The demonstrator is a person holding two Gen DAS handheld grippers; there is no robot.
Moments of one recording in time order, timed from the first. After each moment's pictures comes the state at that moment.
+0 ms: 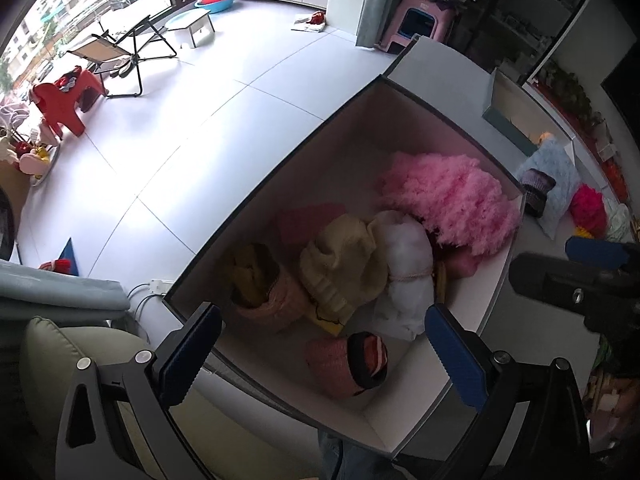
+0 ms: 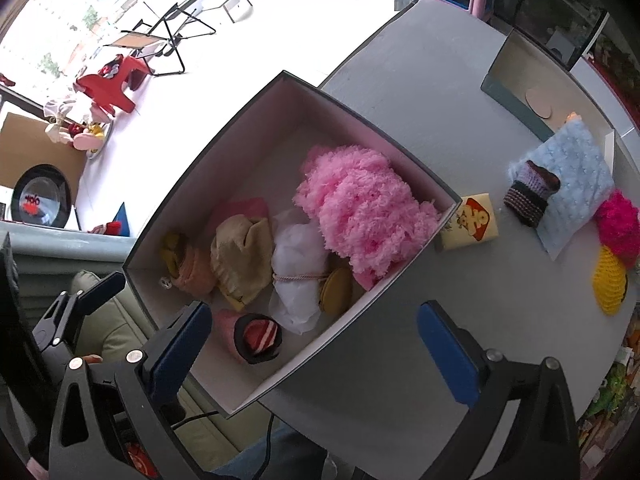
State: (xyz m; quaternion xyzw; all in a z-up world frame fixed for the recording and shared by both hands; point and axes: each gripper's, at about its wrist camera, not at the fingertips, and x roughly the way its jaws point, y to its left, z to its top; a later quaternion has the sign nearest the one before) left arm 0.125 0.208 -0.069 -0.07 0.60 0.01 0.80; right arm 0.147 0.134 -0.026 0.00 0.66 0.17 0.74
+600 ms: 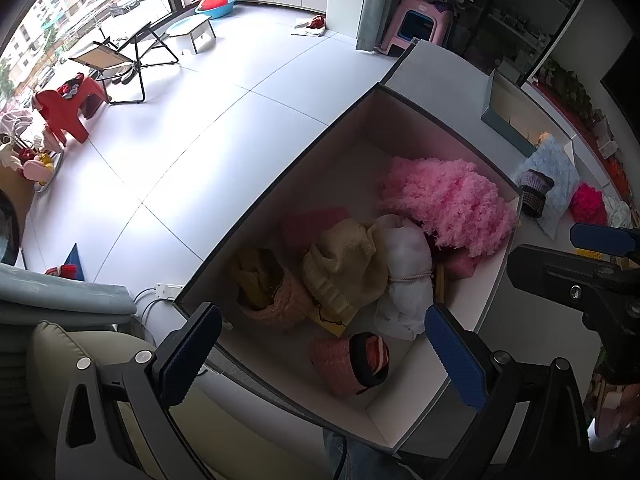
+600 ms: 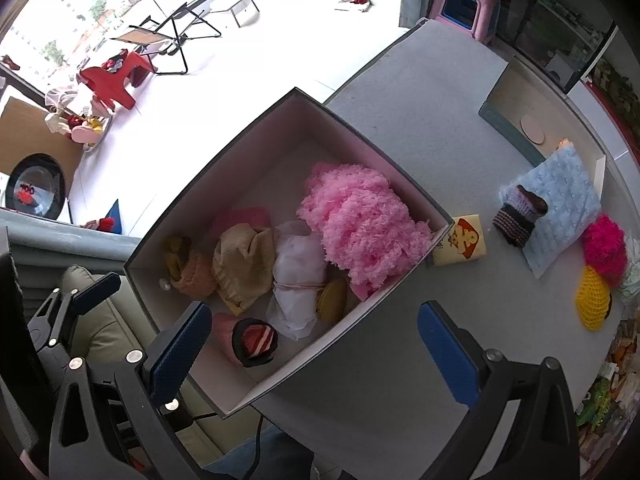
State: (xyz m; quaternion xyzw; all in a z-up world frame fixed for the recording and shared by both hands) left arm 0.122 0.209 -0.057 -0.06 0.60 0.02 0.80; right arm 0.146 0.140 -0.011 -0.03 0.64 0.17 0.75
